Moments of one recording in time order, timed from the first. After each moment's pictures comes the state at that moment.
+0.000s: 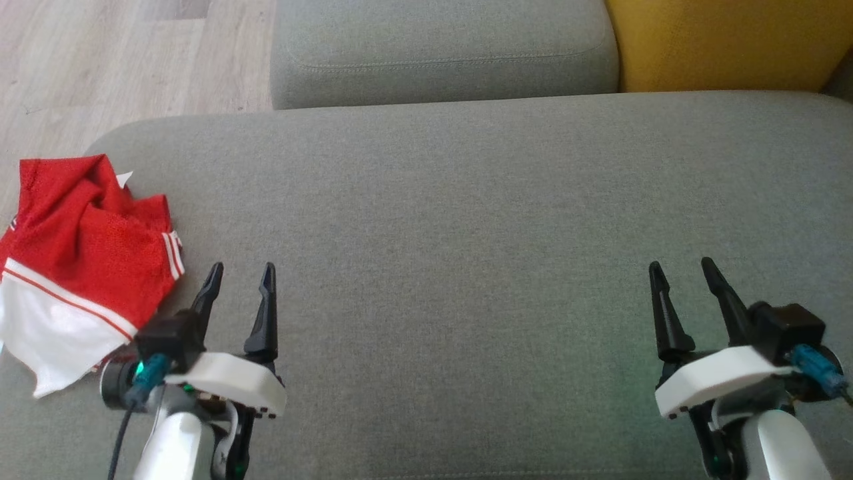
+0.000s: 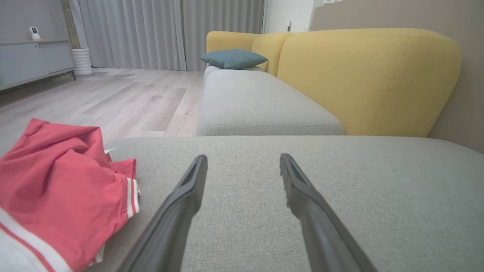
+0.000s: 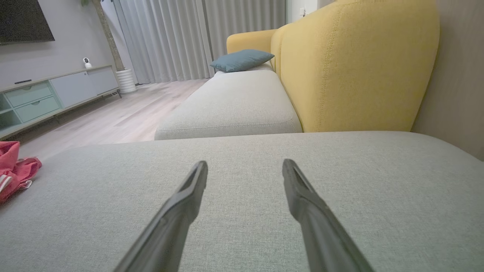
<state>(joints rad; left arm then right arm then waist) -0.11 0.10 -0.16 0.30 -0.19 -0.02 -0.23 -0.03 -0.06 0.01 0.16 0.14 0.13 -0.02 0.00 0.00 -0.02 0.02</state>
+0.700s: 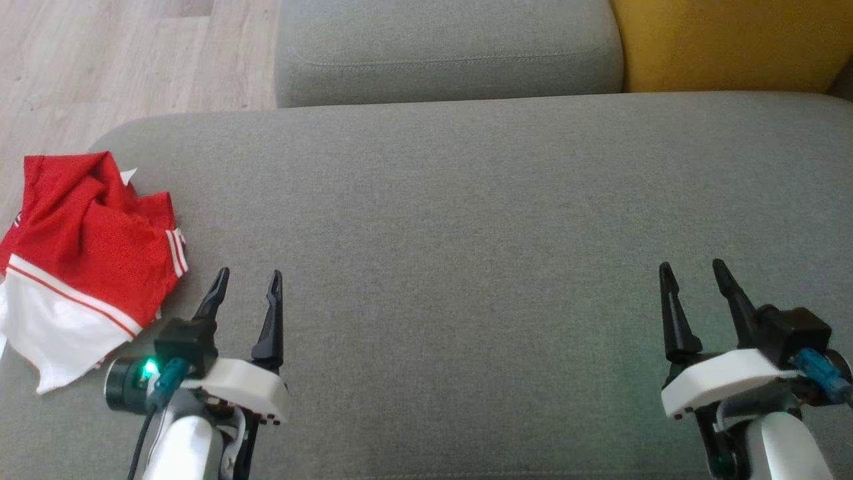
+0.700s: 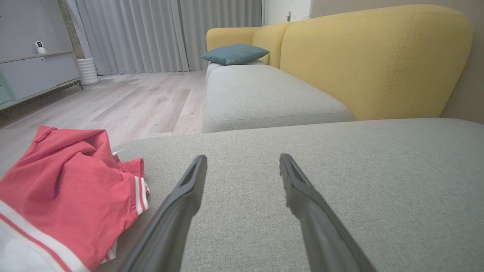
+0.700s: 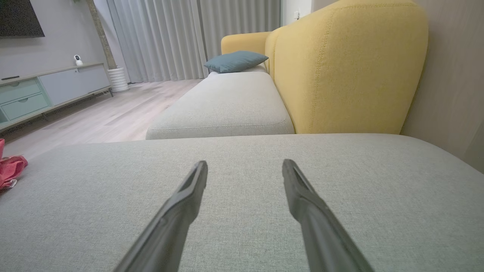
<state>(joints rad) -0.12 0.10 -0.18 0.33 -0.11 0.01 -0.25 -0.03 -0.05 -0.03 0.17 0.10 0.13 -0.05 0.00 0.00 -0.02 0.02</state>
